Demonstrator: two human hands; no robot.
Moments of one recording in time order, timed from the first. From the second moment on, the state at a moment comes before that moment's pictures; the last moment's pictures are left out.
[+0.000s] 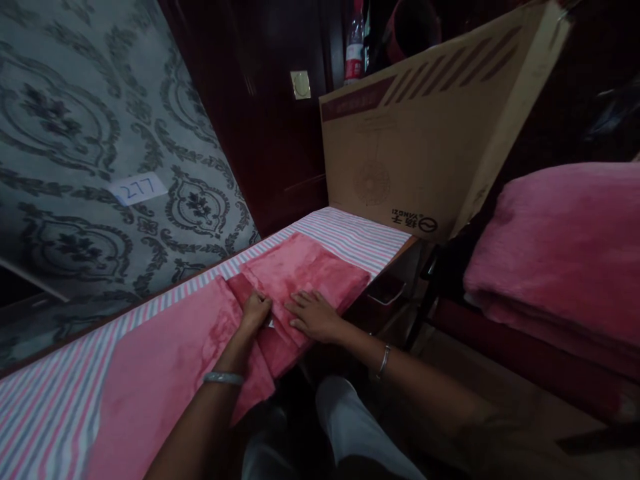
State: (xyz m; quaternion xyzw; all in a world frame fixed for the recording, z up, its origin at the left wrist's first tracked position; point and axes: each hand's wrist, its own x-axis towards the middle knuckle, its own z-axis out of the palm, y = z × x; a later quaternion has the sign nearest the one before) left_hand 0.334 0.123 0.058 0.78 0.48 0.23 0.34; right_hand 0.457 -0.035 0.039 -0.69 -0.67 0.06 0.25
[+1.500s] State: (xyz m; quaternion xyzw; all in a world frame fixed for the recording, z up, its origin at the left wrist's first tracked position) left_hand 0.387 0.160 0.068 0.91 0.42 0.05 -0.05; right_hand 0.588 0.110 0.055 -0.80 -0.59 0.00 0.15
